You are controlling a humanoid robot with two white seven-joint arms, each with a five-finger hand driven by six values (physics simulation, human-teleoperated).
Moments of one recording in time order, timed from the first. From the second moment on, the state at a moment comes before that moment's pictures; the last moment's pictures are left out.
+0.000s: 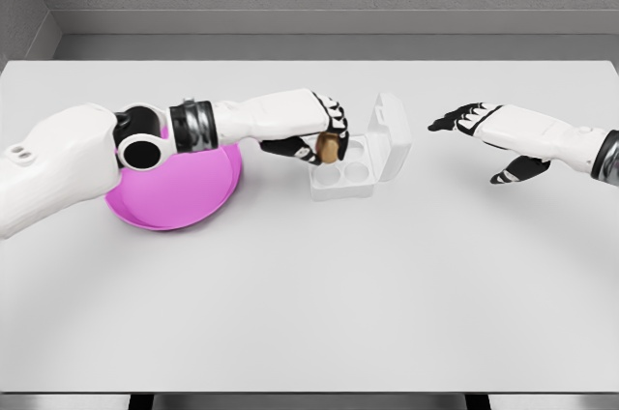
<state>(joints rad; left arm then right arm) -1.10 0.49 -1.40 -1.17 -0.15 -0.61 0.02 -0.44 -0.73 0.30 -1.41 0.37 -0.61 0.61</state>
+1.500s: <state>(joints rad) -1.08 0.41 -1.41 -1.02 -0.19 -0.61 0.06 -0.45 -0.73 0.32 -1.40 0.37 -0.61 0.61</state>
